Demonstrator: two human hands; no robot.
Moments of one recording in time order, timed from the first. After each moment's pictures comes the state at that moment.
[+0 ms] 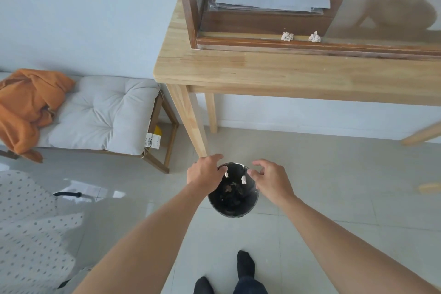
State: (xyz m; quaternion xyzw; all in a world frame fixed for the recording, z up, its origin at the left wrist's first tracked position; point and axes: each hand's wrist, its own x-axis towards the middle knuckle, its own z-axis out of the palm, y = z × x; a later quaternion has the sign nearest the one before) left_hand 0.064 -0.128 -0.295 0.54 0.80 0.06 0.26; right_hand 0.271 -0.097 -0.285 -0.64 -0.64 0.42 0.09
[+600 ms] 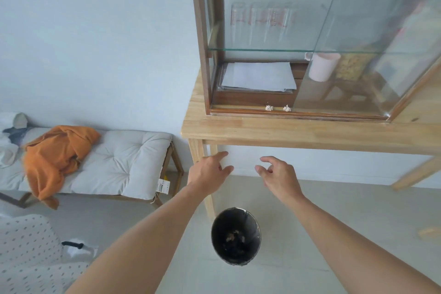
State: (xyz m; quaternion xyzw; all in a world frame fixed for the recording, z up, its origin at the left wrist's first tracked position) left_hand 0.039 -0.101 -0.120 0.62 0.75 0.16 0.18; right_hand 0.267 -0.068 -0.122 -0.62 -0.66 0.36 0.23
